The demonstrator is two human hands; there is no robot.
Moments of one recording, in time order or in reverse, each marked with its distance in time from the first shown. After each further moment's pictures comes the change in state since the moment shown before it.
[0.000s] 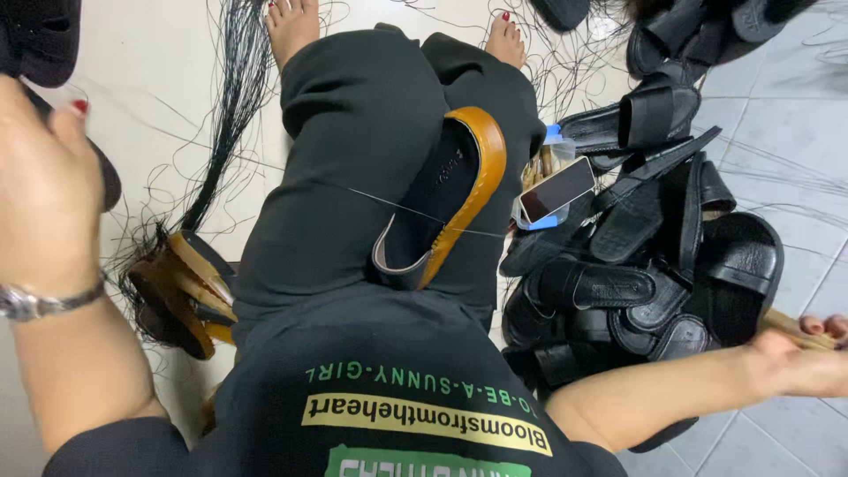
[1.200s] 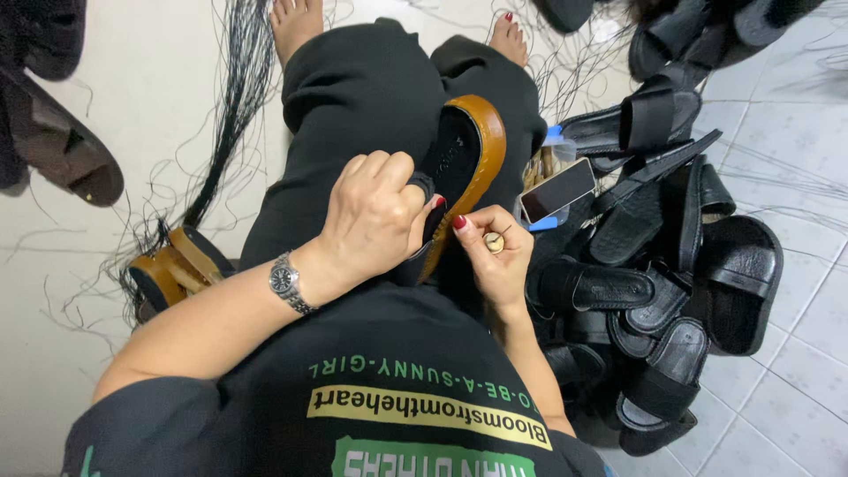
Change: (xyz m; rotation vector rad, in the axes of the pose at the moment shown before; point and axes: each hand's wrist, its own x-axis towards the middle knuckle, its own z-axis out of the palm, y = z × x) left_hand -0.003 0.216 0.076 -0.459 0.096 0.523; right_hand -0.383 0.160 0.192 -0.738 -1.100 0.235
